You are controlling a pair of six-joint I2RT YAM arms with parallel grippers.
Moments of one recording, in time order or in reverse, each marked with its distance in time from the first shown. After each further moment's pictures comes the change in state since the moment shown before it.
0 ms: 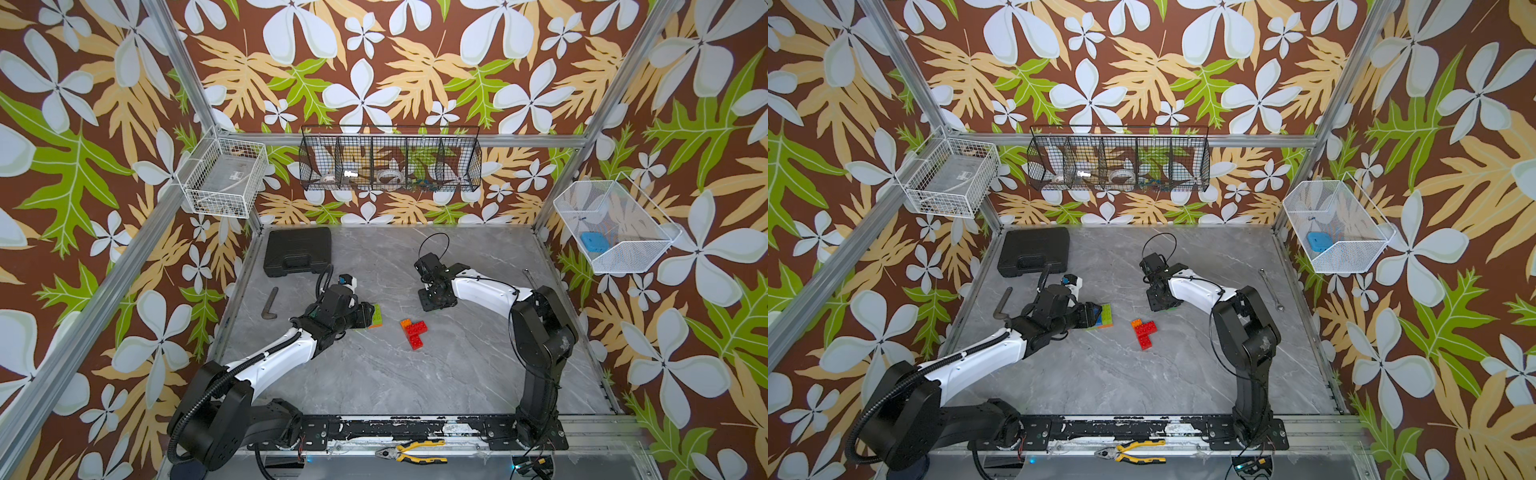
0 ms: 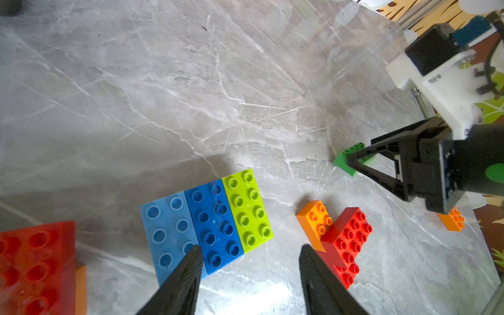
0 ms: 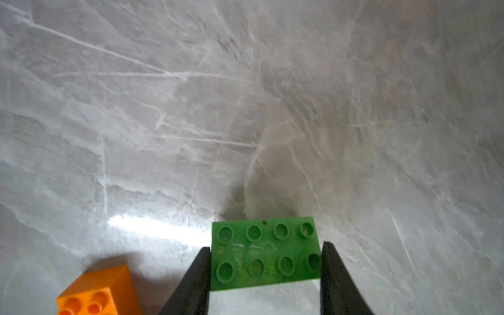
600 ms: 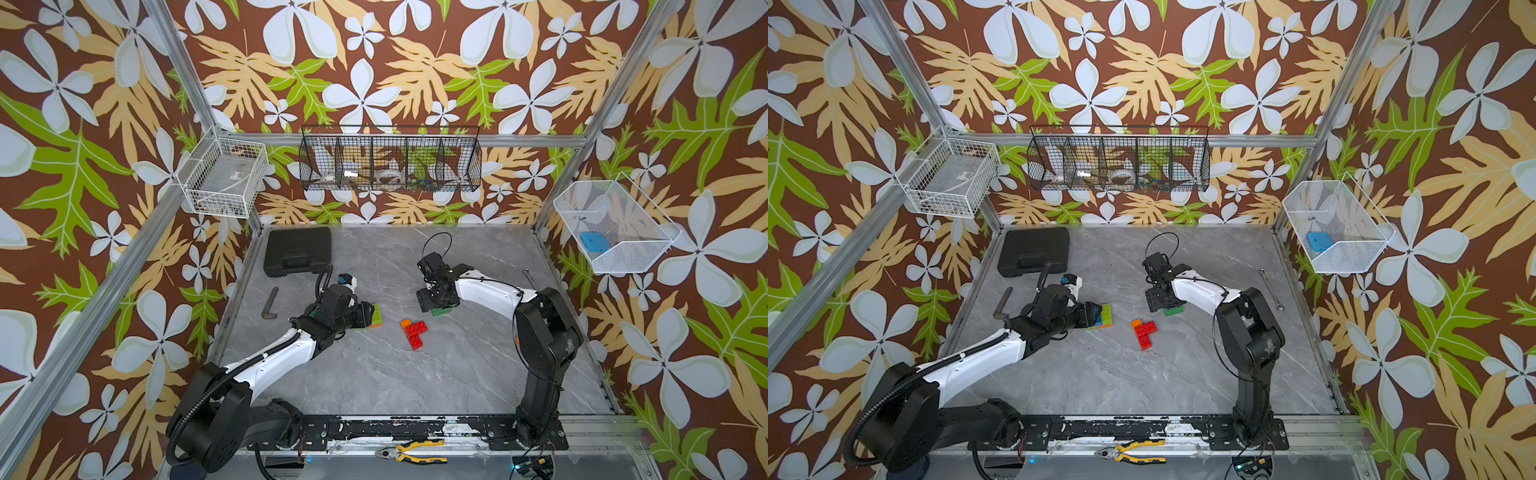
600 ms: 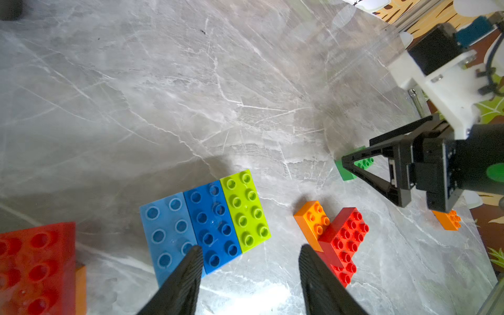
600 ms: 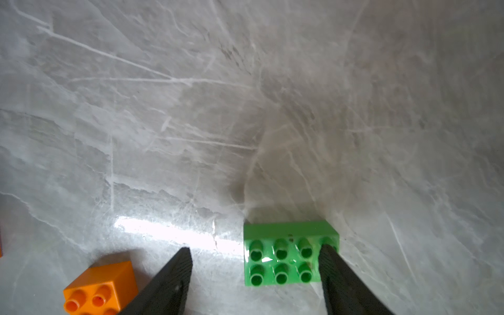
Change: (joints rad) left arm 0.000 -0.008 -0.005 0.003 0.003 0.000; right arm -0.021 -0.034 -0.014 0.003 -0.034 -0.018
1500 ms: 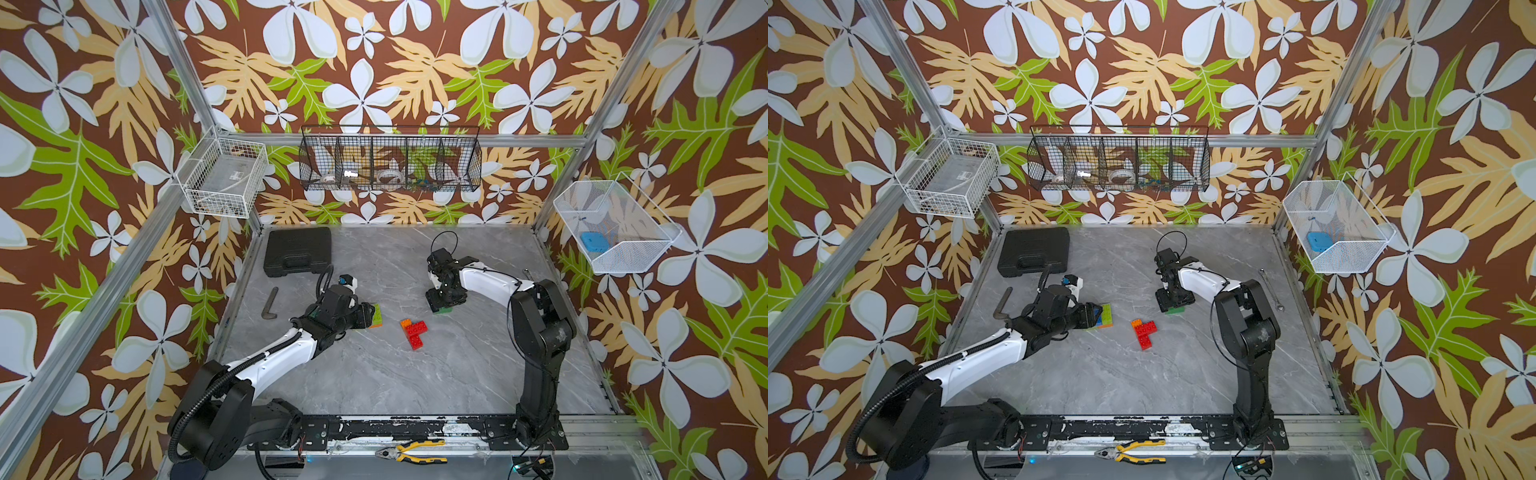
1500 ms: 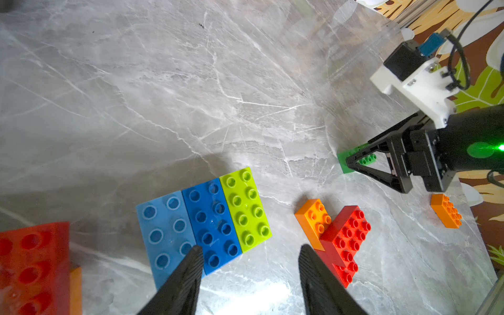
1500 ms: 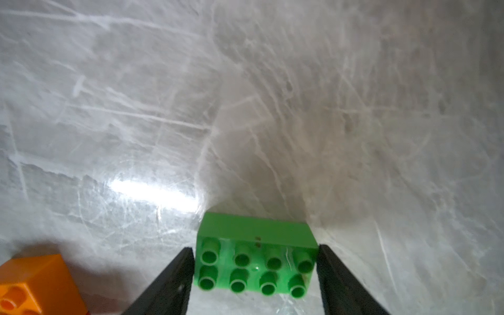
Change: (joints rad) left arm 0.000 0.013 -0.003 0.009 0.008 0.000; right arm -0.093 0.098 0.073 -0.126 -0.085 -0.135
